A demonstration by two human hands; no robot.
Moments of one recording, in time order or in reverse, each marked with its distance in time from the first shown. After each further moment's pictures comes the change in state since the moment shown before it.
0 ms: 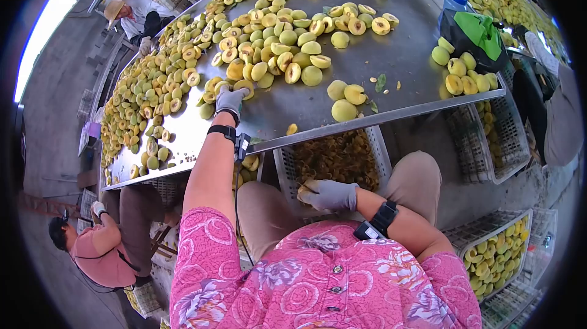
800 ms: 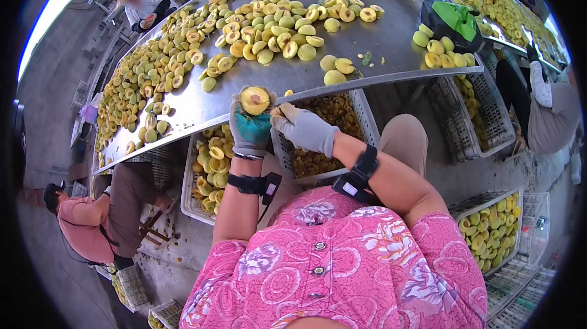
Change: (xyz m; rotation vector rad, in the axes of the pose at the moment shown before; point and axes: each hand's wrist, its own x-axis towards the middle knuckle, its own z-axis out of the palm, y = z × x) left_hand -0.214 -0.009 -0.013 -2.071 -0.568 -0.001; right_hand -0.022 -0.084 0.017 -0.007 0.402 -0.322
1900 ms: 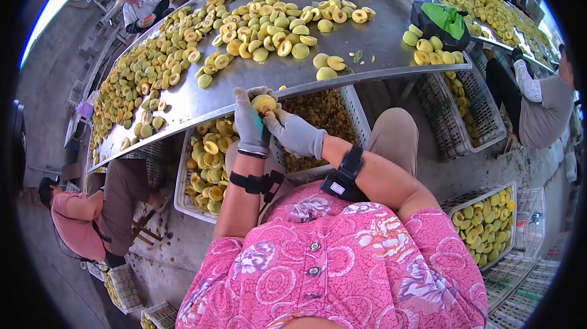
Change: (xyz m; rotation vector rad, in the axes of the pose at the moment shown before) left_hand -0.045 -0.025 0.043 0.617 0.097 0.193; right_hand 0.000 0.031 0.031 -0.163 0.239 -0.396
